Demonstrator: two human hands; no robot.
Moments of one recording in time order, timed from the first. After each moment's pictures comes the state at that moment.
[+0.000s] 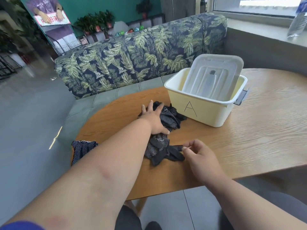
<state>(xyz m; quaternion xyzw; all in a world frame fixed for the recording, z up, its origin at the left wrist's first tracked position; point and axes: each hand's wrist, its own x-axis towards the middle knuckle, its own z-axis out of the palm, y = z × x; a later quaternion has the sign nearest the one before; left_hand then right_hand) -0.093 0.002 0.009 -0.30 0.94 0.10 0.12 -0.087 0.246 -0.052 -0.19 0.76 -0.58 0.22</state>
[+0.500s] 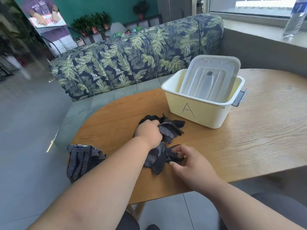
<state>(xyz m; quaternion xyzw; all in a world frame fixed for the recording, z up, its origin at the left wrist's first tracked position) -0.060 0.029 -0.006 -0.31 0.95 0.09 0.02 -0.080 0.244 -0.056 -0.35 0.82 -0.42 0.18</state>
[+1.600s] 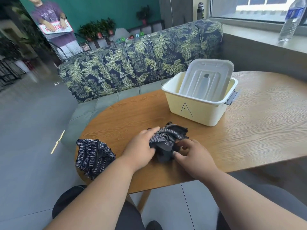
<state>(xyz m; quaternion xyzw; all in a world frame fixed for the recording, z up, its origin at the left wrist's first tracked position) 0.034 0.072 0.006 -0.24 0.95 0.19 -0.07 -0.090 0.251 -0.055 -0.33 0.85 -0.39 0.11</state>
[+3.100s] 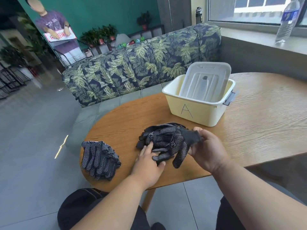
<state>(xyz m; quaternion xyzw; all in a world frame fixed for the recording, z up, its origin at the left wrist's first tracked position) 0.059 0.106 -0.039 -0.32 0.92 0.22 -0.02 -0.110 0.260 -0.019 -0.09 0.27 -0.83 0.47</state>
